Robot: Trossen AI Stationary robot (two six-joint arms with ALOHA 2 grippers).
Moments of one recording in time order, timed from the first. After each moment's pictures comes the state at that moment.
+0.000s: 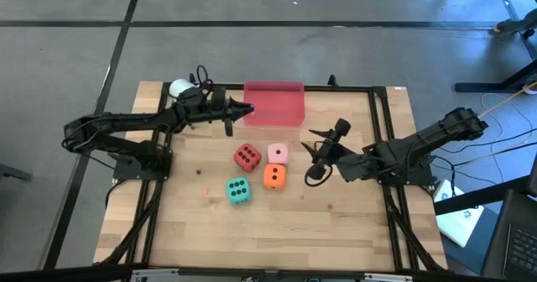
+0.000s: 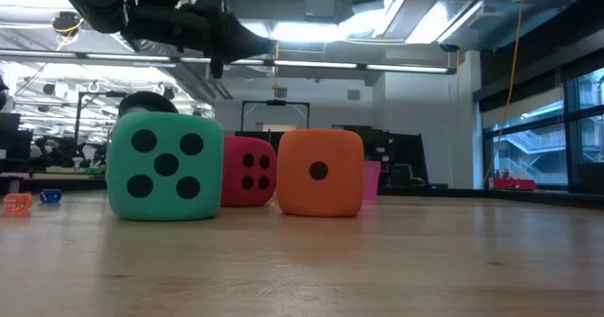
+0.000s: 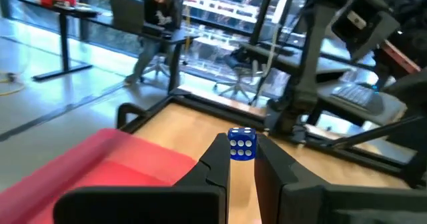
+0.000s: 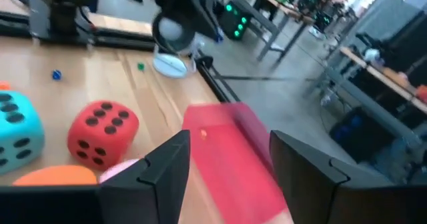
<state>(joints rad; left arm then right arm) 0.44 1.13 0.58 0.56 0.21 -0.20 0.42 1.24 0.97 -0.28 1.00 0.05</state>
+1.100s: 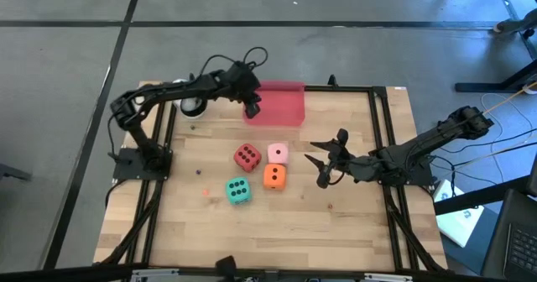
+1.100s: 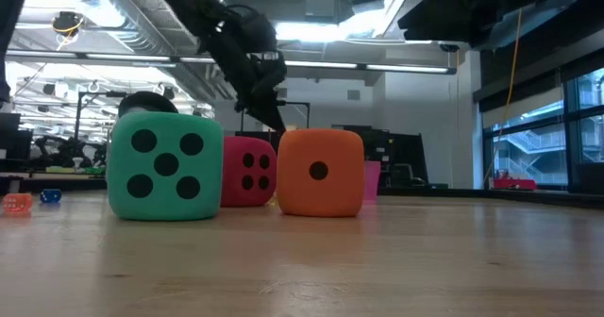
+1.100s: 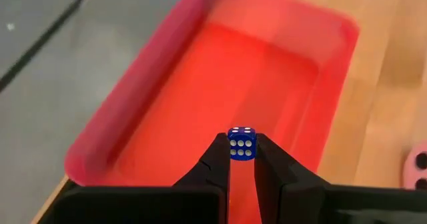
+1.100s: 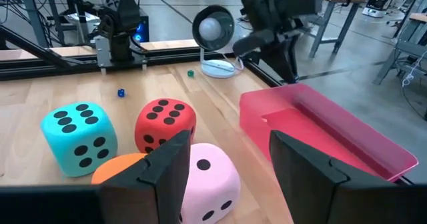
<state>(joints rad) 0.58 1.65 1.23 -0.34 0.07 0.13 0.44 1.12 0.60 0.15 0.84 0.20</state>
